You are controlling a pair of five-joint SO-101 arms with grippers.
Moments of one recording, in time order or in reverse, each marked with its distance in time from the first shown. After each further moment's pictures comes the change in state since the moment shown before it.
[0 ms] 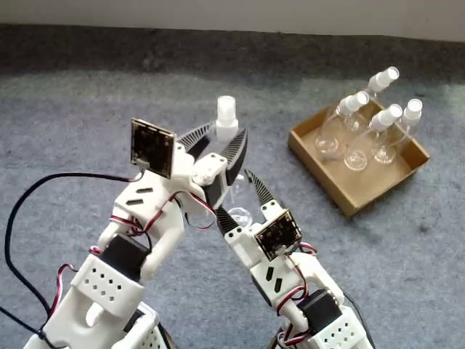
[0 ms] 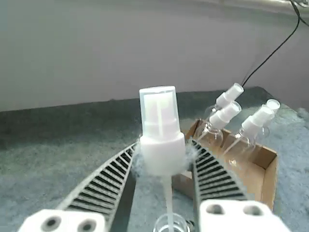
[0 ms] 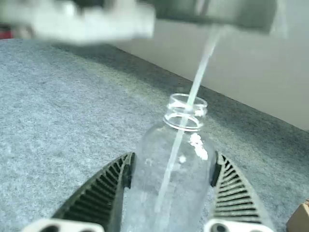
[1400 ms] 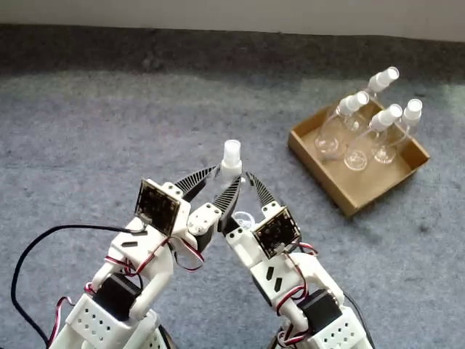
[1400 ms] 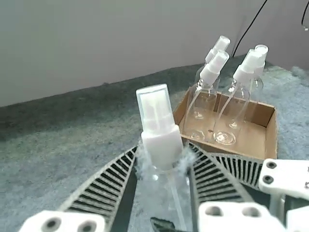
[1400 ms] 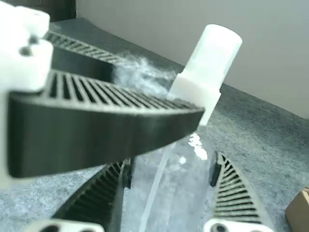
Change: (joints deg) left arm 3.5 -27.4 22.8 6.2 -7.3; right arm 0.9 0.0 0.0 2.5 0.0
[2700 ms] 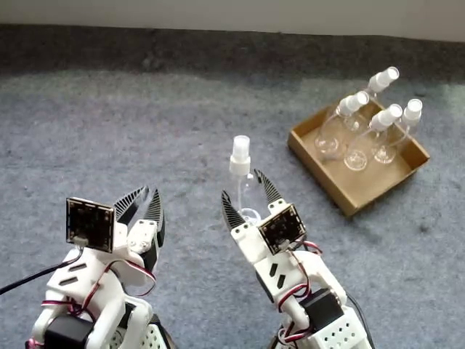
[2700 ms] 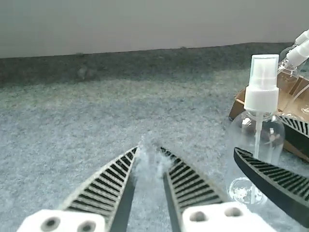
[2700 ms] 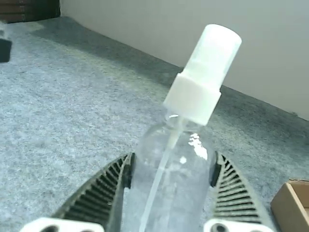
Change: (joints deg) left arm -18.0 -15.9 -16.8 44.7 0.0; right arm 3.2 0.0 0.0 0.0 0.0
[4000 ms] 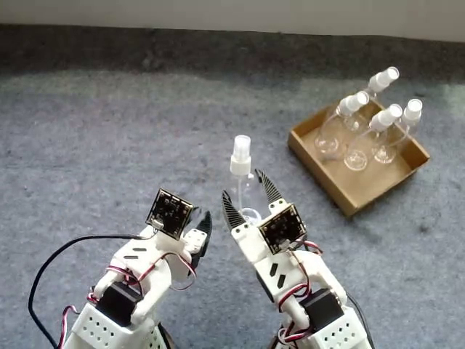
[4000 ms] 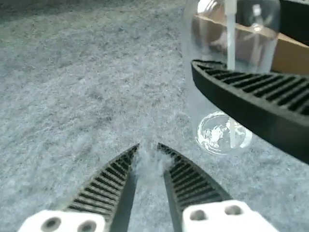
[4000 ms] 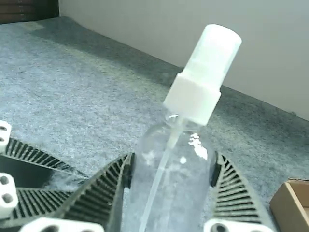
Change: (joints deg) left arm 15.2 0.6 29.9 -20.1 0.0; right arm 0.1 0.0 0.0 0.0 0.0
